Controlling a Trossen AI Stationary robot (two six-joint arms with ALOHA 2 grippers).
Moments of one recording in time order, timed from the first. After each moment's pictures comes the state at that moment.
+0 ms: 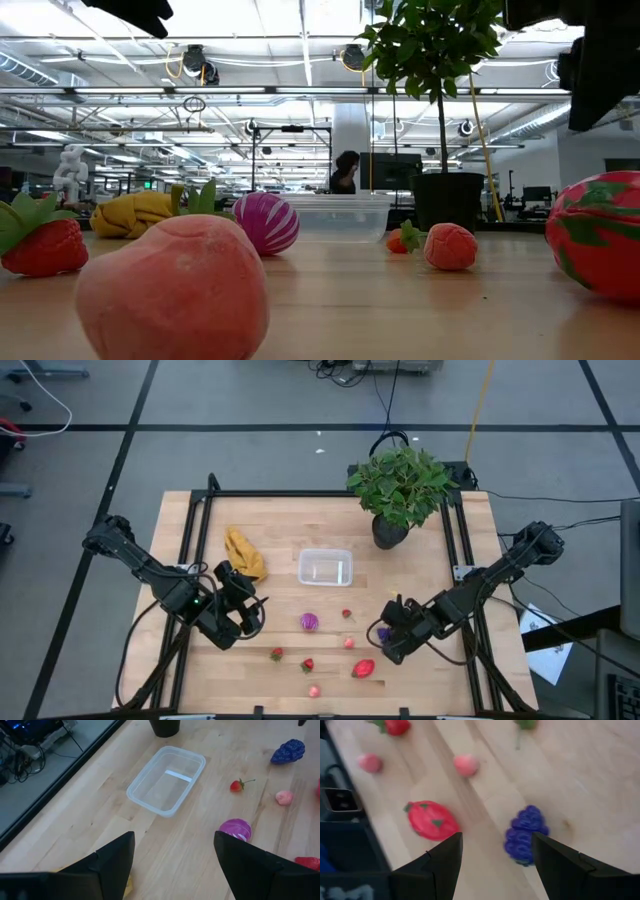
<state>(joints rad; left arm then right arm) -0.63 1.32 1.19 -1.07 -0.80 -0.94 0.59 1.42 0.96 -0.66 0.17 1.16</state>
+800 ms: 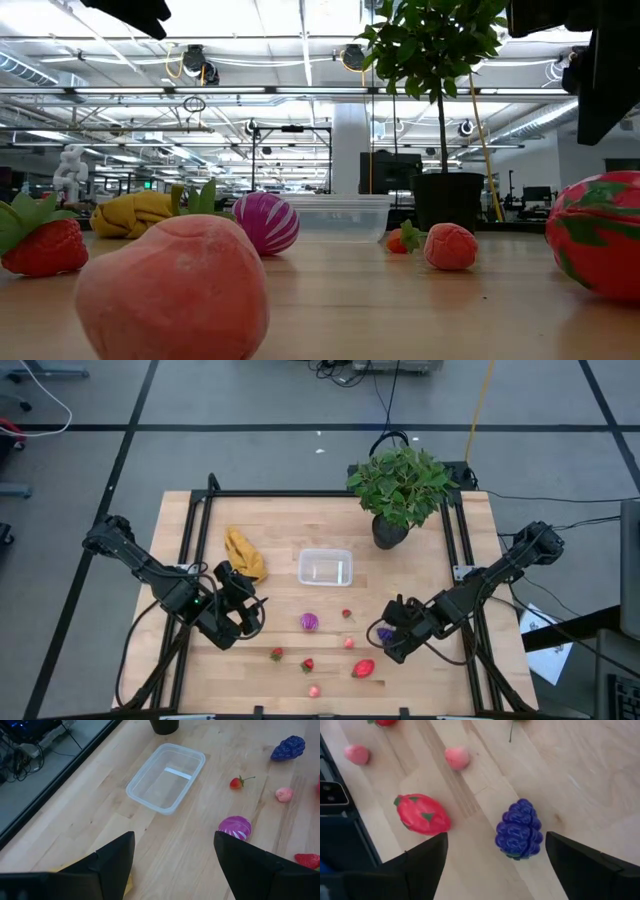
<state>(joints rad) -0.63 1.32 1.19 -1.08 -0.79 -0.94 0.59 1.42 0.96 -0.72 0.15 1.17</state>
